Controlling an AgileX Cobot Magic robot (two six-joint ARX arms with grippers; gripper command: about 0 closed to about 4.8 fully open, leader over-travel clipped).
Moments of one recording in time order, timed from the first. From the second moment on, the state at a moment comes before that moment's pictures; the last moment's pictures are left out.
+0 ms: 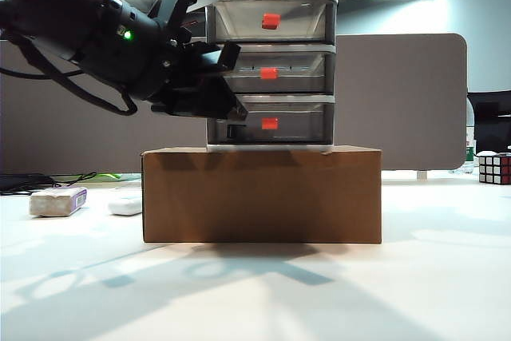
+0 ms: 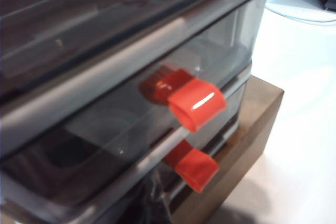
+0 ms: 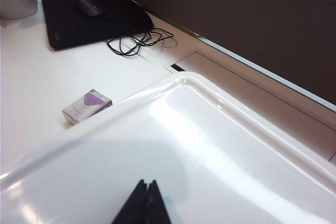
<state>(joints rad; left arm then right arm) -0.70 1.41 0.59 0.51 0.07 0.14 0.48 1.53 1.24 -0.04 -0.28 -0.14</state>
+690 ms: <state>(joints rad) -0.70 0.47 0.29 -0.02 0.15 0.15 0.48 0.77 0.86 -0.33 -0.24 -0.15</state>
